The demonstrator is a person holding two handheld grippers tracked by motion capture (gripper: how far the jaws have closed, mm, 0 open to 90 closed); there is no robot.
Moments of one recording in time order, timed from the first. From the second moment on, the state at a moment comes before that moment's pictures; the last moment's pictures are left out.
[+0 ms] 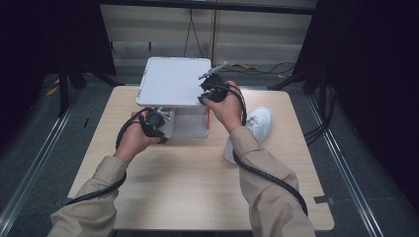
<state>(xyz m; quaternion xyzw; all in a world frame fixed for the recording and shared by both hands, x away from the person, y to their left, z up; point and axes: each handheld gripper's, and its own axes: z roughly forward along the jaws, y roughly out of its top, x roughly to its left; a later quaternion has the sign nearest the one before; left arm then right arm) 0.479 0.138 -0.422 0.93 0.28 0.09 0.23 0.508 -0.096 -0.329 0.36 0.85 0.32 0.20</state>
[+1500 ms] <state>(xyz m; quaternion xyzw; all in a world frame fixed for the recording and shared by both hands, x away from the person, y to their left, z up) 0.519 0.137 -0.321 0.89 0.31 0.14 0.31 0.408 -0.199 -0.393 0.37 0.88 0.28 0.12</state>
